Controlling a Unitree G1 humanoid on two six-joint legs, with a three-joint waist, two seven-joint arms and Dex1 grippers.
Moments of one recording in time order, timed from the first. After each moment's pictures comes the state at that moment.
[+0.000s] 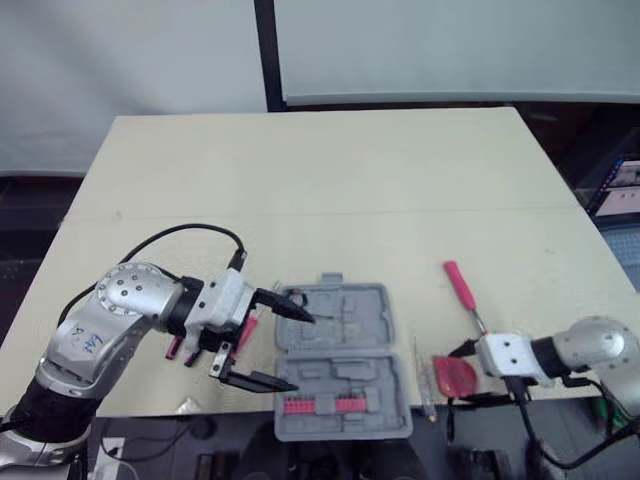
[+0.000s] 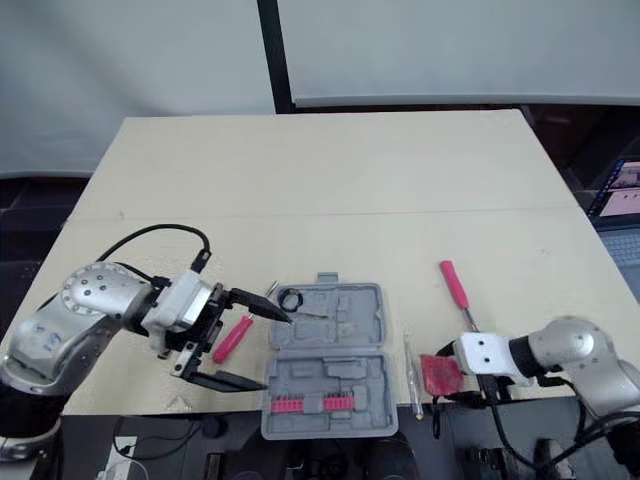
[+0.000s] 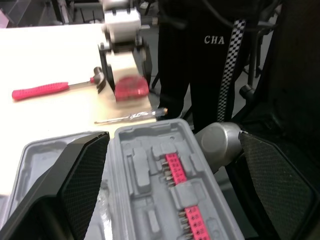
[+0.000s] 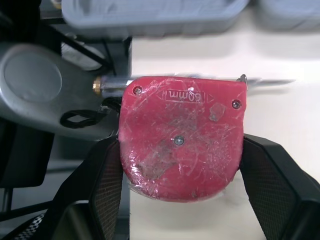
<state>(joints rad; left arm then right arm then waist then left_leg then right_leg) -0.33 0.83 -0.08 -0.45 -0.58 0.42 -1.29 -0.06 -1.09 0.09 -0.09 0.17 -0.04 1.36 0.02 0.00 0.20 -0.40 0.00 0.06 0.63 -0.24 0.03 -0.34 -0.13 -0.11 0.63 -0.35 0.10</state>
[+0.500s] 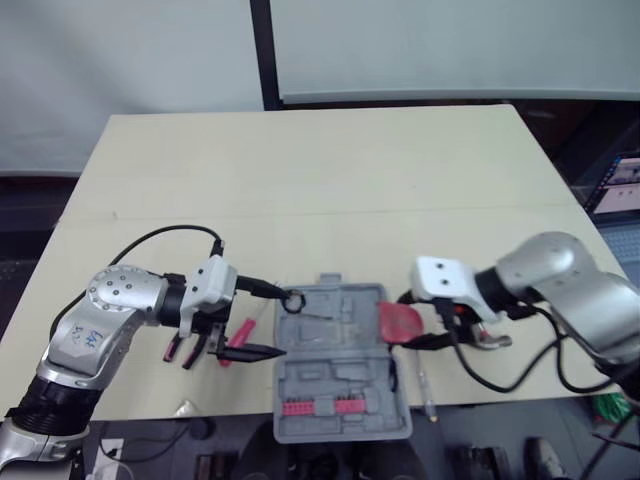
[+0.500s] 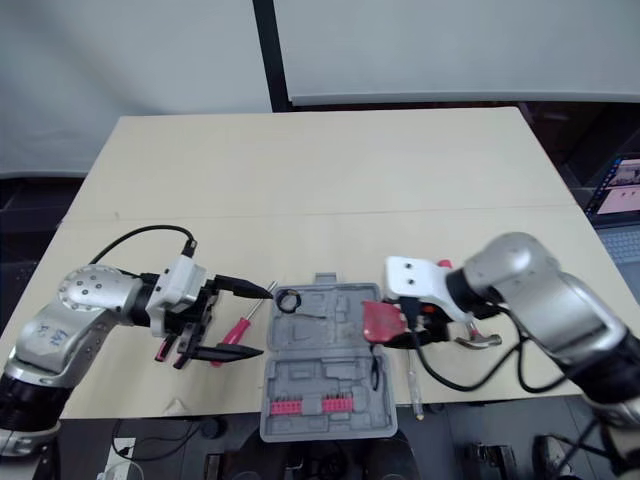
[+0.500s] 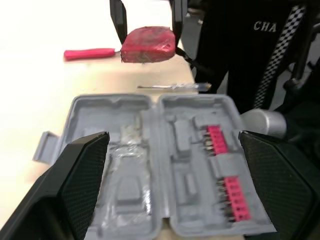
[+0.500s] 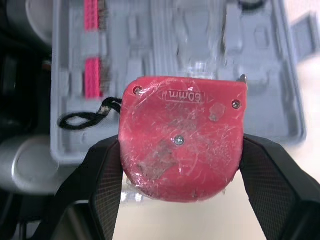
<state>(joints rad) -0.31 0.82 -0.05 -0.25 -0.48 0.32 -1.24 -0.71 -0.96 0.43 -0.40 0.21 0.81 1.32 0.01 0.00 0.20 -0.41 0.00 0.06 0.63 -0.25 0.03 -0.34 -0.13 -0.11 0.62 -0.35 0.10</state>
